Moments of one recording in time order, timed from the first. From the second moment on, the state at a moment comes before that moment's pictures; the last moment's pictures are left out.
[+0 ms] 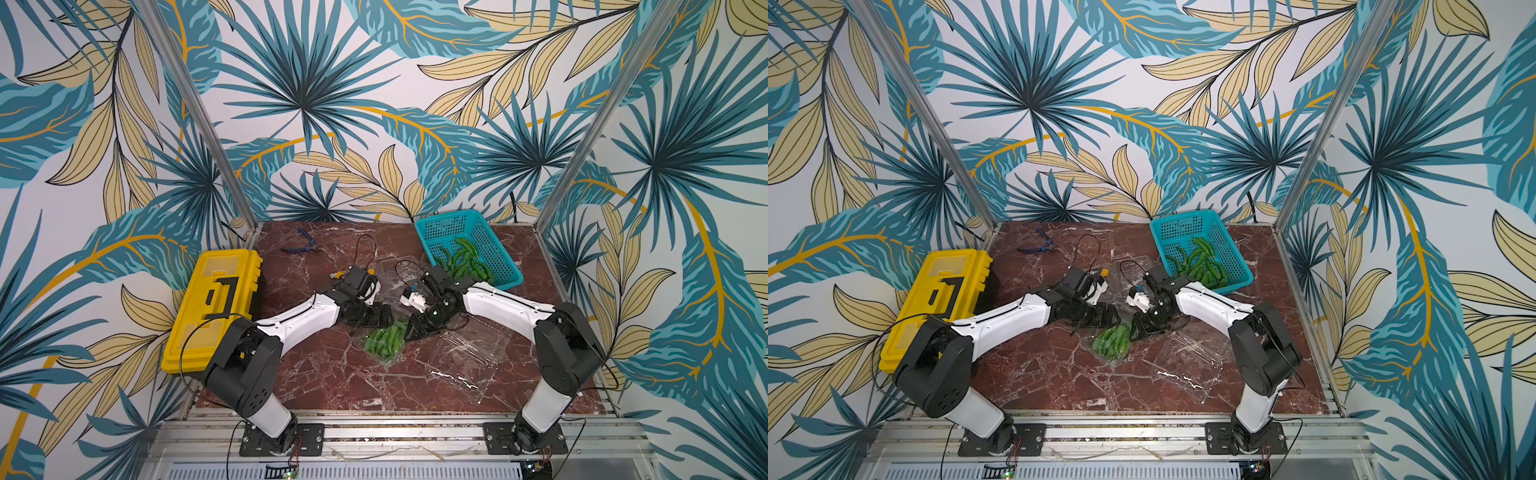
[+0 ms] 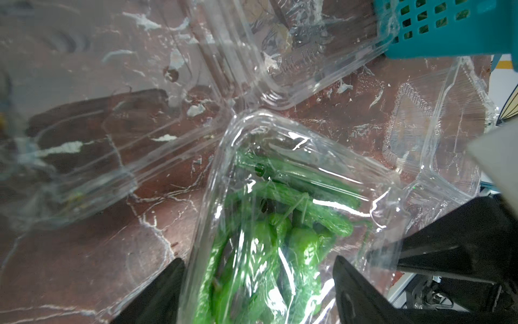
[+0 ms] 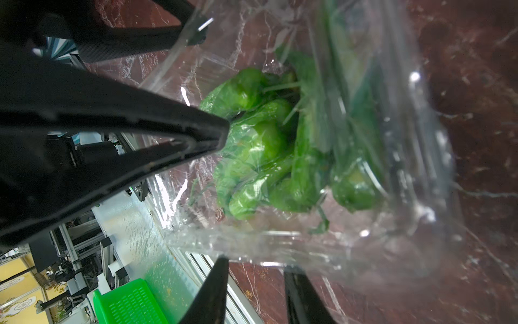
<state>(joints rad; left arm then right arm) -0.54 1.60 1.01 -0.49 0.33 -0.48 0.58 1.74 1.20 -0.77 -0.58 0.17</state>
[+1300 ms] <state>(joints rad) -0.55 1.60 1.01 -0.49 0.33 -0.48 0.57 1.85 1.18 -0.58 -0.66 0.35</state>
